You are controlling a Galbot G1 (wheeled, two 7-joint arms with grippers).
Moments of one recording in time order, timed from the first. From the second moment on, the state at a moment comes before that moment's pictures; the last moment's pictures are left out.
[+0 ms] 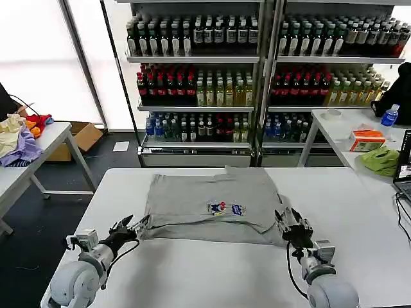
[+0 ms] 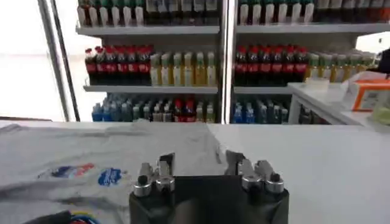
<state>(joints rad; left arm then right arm) 1.34 -1.12 -0.53 -1.93 -0.65 0.55 -0.02 -1.45 1.24 0.53 2.03 0.33 -0.39 0.12</state>
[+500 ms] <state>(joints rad) 1.34 -1.17 -0.49 -1.90 -0.62 0.53 -0.02 -1.46 1.29 0.46 2.01 0.31 -0.44 0.21</state>
